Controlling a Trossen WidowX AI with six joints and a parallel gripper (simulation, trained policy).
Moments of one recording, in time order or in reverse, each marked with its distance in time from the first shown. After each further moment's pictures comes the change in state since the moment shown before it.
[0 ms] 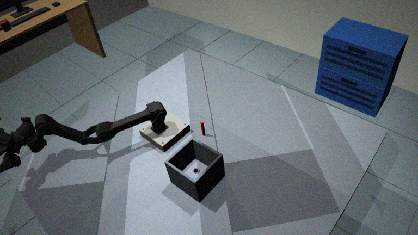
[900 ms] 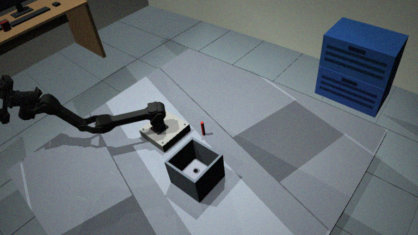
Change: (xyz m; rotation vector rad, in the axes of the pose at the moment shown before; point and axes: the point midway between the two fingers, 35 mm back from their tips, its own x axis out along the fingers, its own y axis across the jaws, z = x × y) arm -0.148 0.088 0.142 0.176 -0.521 0.421
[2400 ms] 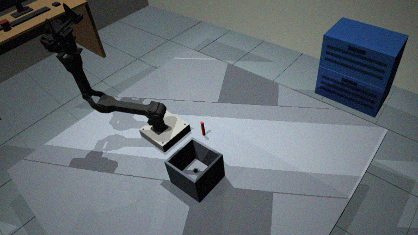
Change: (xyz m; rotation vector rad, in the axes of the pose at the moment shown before) arm -0.175 0.343 -0.052 0.178 0.352 0.854
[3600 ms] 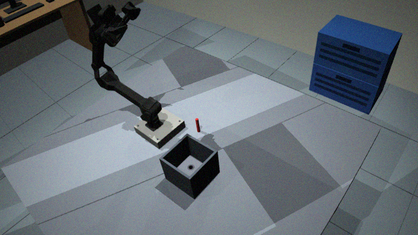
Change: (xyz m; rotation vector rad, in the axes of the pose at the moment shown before) arm 0.010 0.091 -0.259 0.080 0.794 -0.049
